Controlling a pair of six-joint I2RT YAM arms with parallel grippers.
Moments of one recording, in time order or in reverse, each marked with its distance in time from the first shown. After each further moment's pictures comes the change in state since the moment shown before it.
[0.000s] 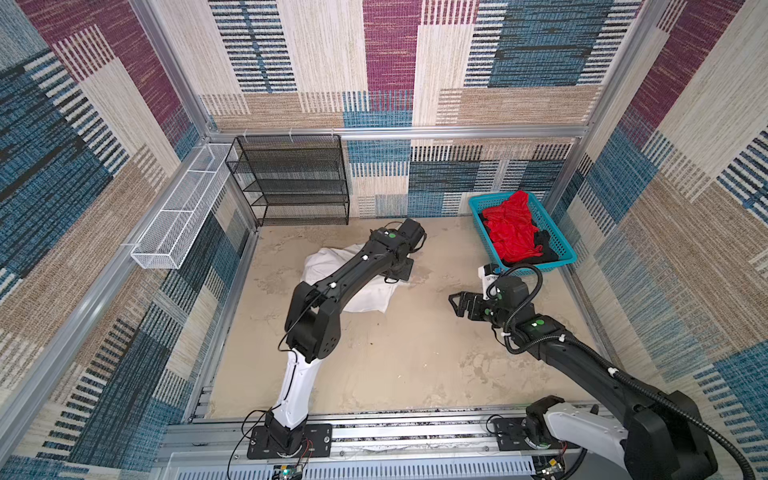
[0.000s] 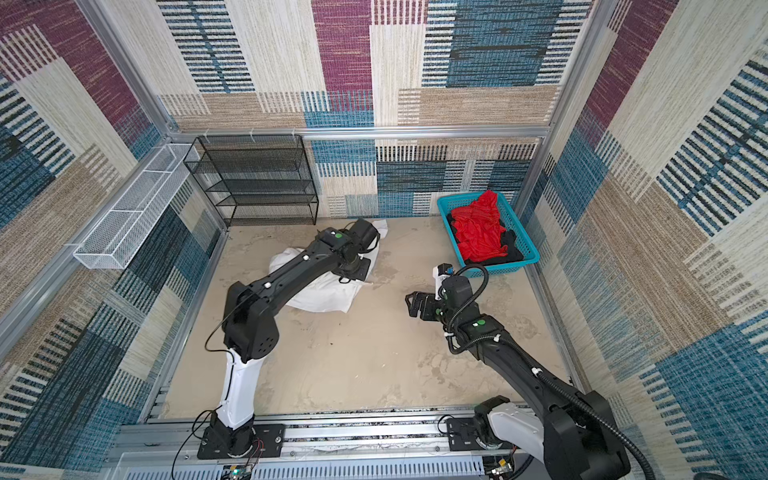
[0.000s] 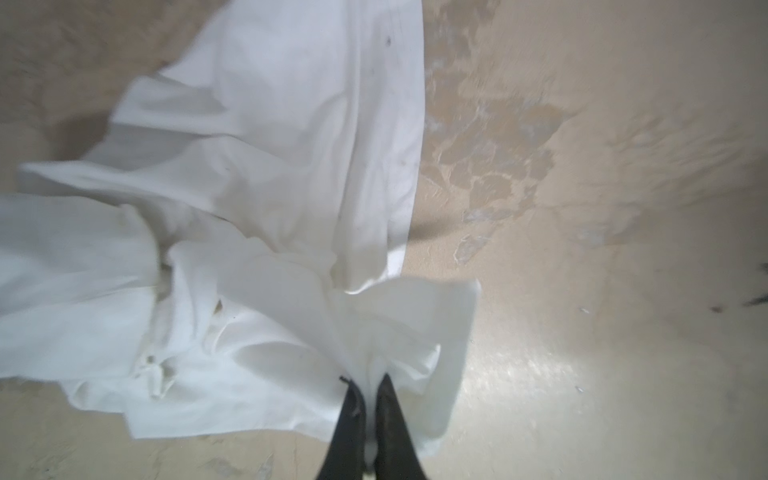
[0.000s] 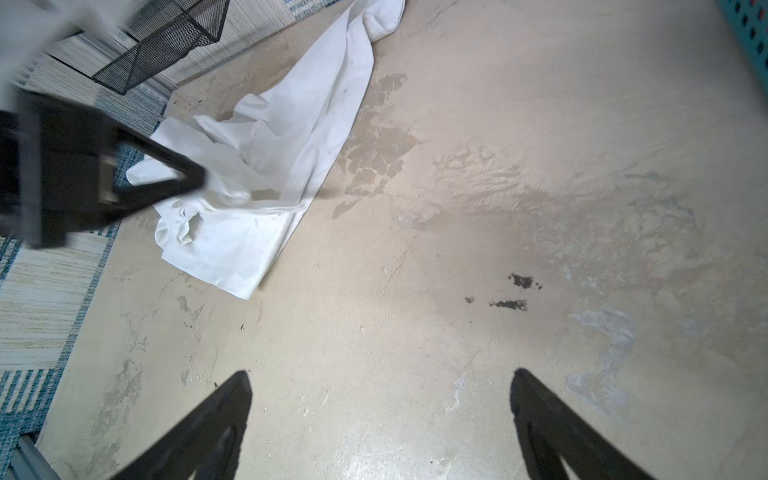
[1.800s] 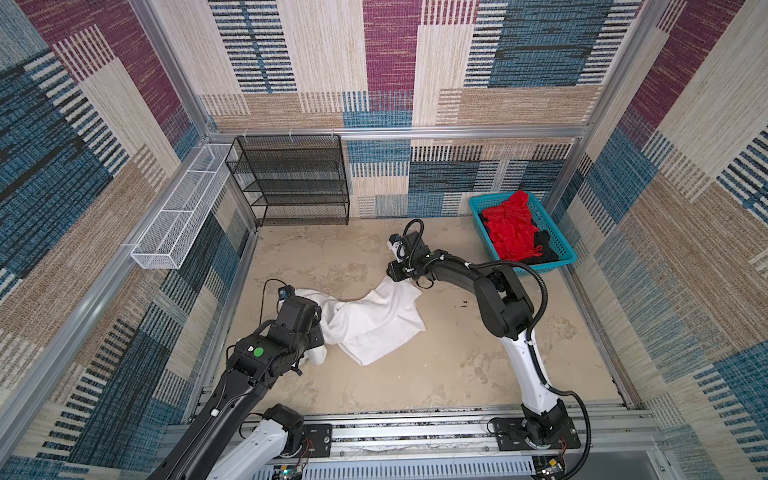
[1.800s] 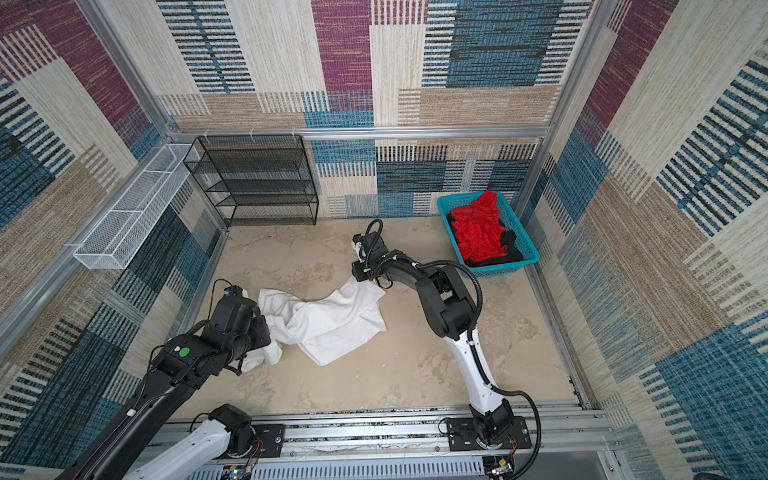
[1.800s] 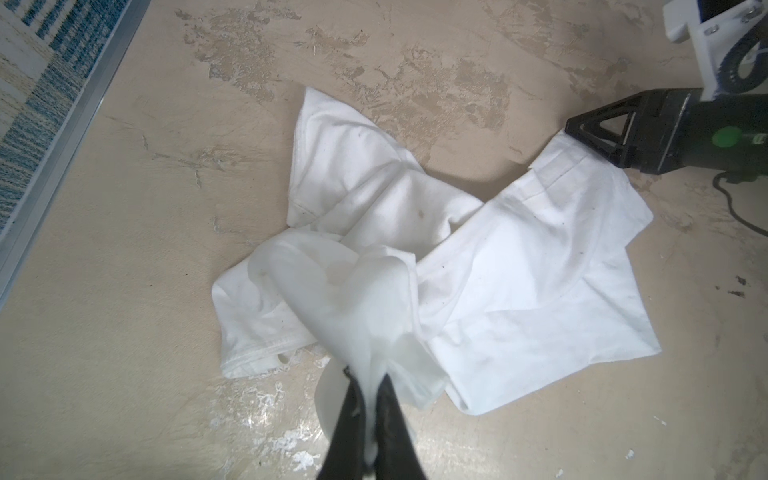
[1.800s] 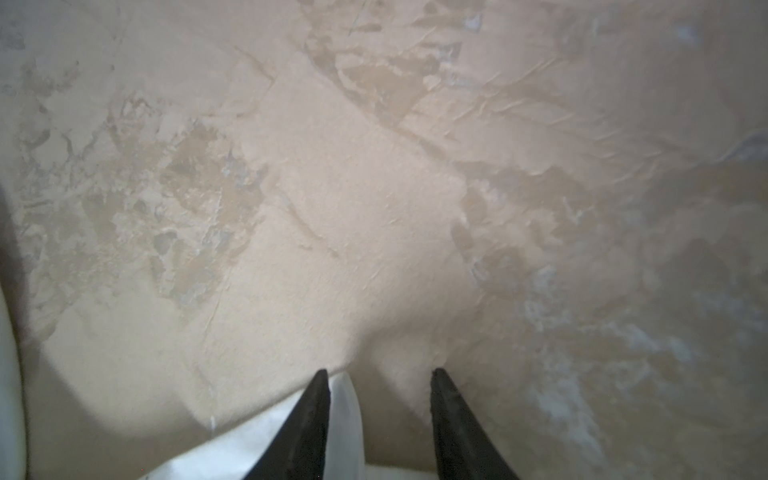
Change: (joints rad) left arm 0.201 -1.270 -1.175 0.121 -0.024 -0.332; right arm 0.198 1.218 1.133 -0.140 -0.009 -0.330
